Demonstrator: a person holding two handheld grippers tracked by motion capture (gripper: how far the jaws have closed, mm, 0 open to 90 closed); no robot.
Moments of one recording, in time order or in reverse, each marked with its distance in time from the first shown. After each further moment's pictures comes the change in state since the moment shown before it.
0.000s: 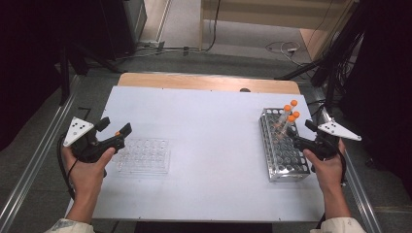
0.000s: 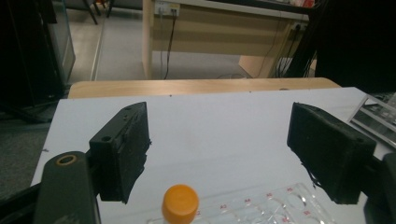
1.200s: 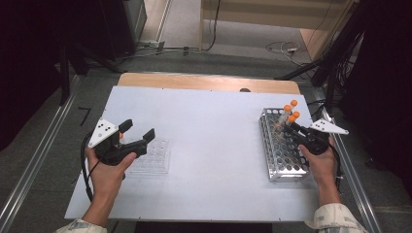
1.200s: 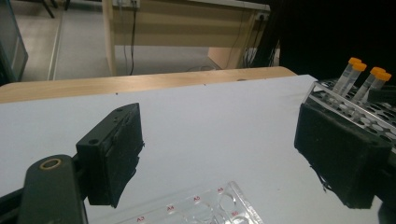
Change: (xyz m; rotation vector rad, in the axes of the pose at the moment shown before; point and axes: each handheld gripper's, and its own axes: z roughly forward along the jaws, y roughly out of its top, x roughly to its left) left arm -0.044 -0.003 0.017 0.040 -0.127 0.018; right arm -0.026 -0.023 0.041 0.029 0.134 -0.058
